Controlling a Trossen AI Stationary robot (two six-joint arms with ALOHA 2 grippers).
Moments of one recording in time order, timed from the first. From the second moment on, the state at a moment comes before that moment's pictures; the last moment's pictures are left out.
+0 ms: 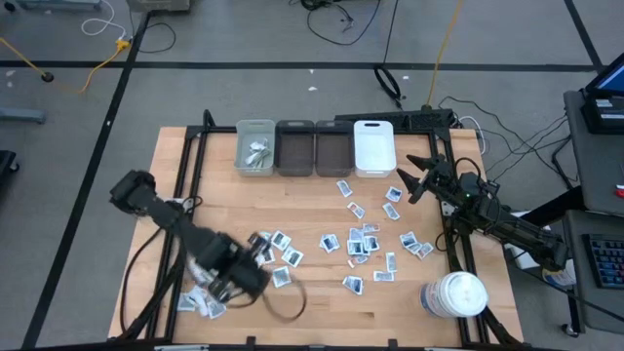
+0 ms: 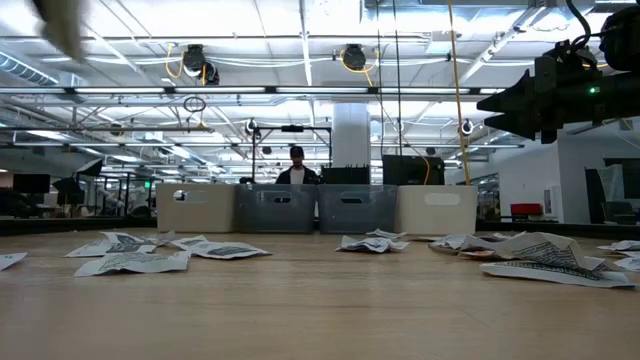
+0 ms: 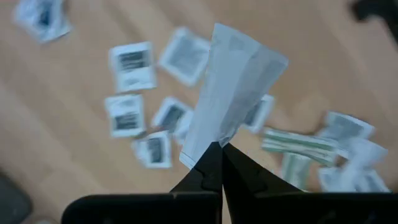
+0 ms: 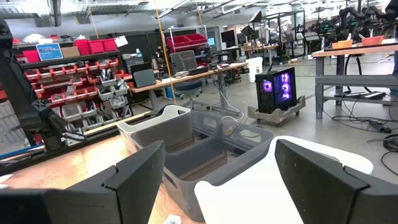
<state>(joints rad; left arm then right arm) -0.55 1.68 1.54 -1.32 -0.05 0.09 -0.50 0.02 0.01 0.08 0.10 0.17</state>
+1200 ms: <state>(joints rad) 0.73 1.68 1.54 -1.36 -0.06 0.31 -0.50 0.02 0.01 0.08 0.10 0.17</state>
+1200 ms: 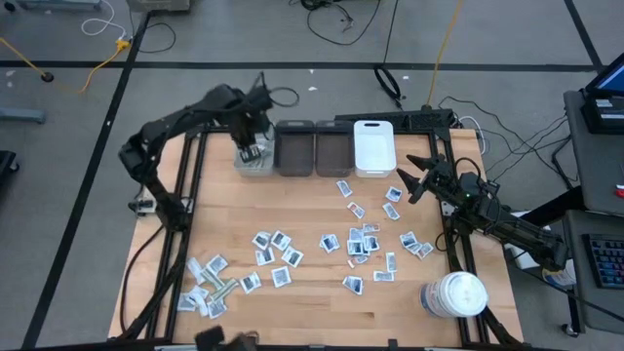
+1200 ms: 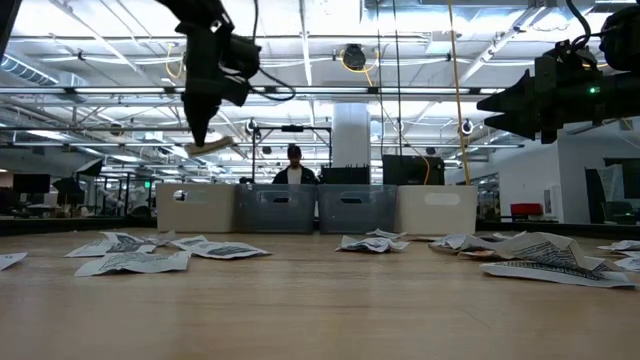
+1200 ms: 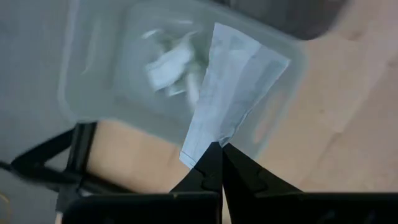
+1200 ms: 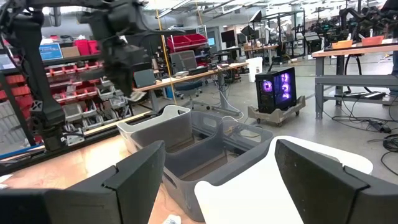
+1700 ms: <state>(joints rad) 0.84 1.80 1.54 -1.30 -0.06 0.25 -0.50 0.02 0.01 0.07 0.10 0.17</state>
